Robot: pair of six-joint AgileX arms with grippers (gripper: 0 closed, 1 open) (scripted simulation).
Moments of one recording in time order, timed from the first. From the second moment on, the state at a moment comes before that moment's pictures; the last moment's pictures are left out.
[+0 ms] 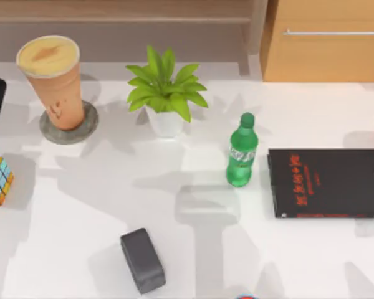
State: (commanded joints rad) left arm 0.13 1.80 1.35 -0.77 -0.06 0.25; right arm 0.00 0.00 0.00 0.00 0.00 0.00
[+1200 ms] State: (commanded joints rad) left arm 0.11 1.92 1.30 -0.94 0.00 0.28; right arm 0.00 0.00 0.00 0.00 0.00 0.00
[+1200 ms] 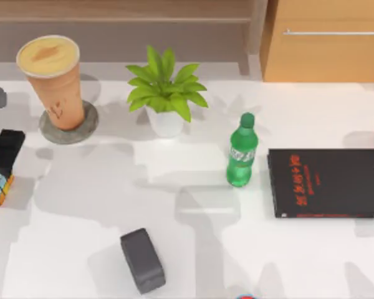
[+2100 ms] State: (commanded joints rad) left arm 0.11 1.93 1.27 -0.91 0.00 0.28; right arm 0.00 0.00 0.00 0.00 0.00 0.00
